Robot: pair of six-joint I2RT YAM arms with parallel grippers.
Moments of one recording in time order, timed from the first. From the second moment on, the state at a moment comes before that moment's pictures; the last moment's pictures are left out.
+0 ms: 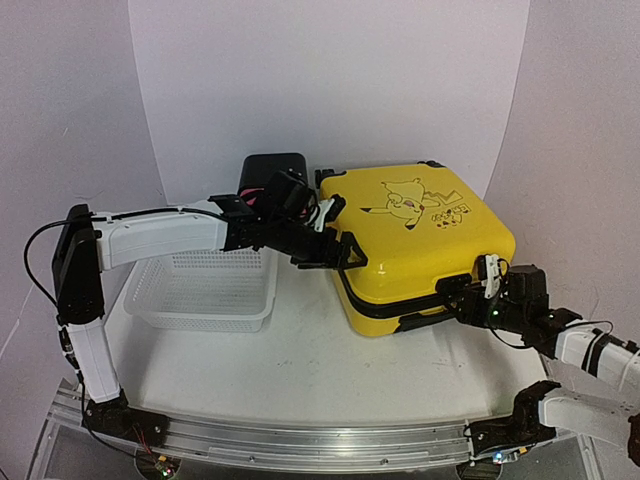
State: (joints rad) left arm -0.92 1.86 1.57 -0.35 0.34 -0.56; right arm 0.28 0.85 0.32 -0.06 -0.28 0.43
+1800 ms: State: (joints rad) left arm -0.85 2.08 1.91 -0.44 0.27 -0.58; right arm 0.19 1.09 0.44 -0.18 -0.22 1.00
